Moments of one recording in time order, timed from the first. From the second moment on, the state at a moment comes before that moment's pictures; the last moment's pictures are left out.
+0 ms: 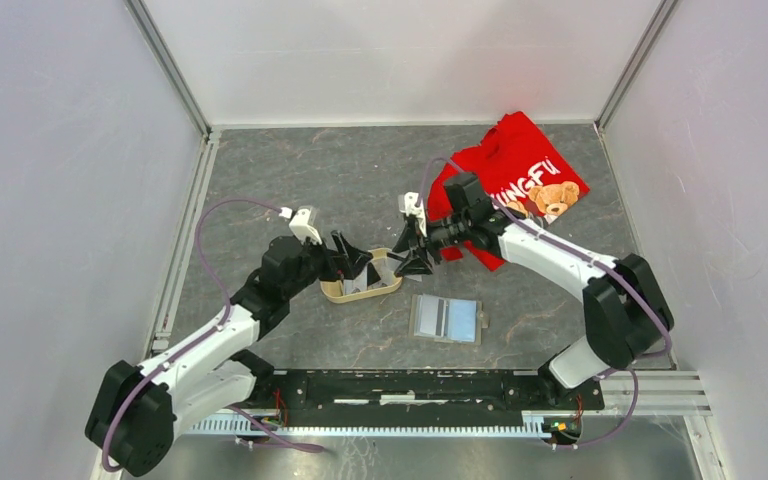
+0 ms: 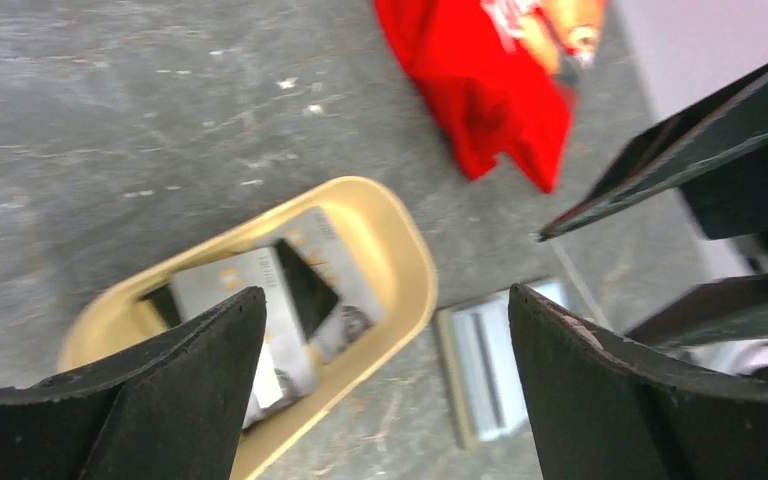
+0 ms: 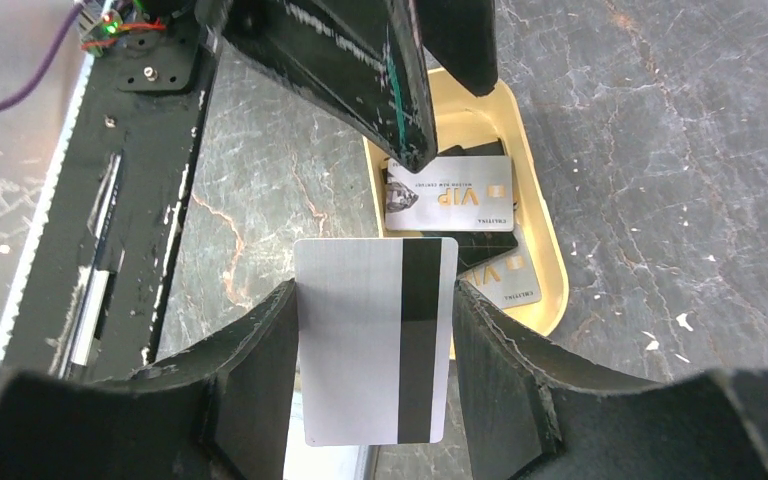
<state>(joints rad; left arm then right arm) -0.53 0.95 0.42 0.16 0.08 -0.55 0.59 1.57 1.06 -0.21 -0.98 -0.49</state>
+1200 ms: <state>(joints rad) -0.68 1.35 0.45 0.65 0.35 -1.13 0.61 1.41 0.91 -0.24 -0.79 -0.72</state>
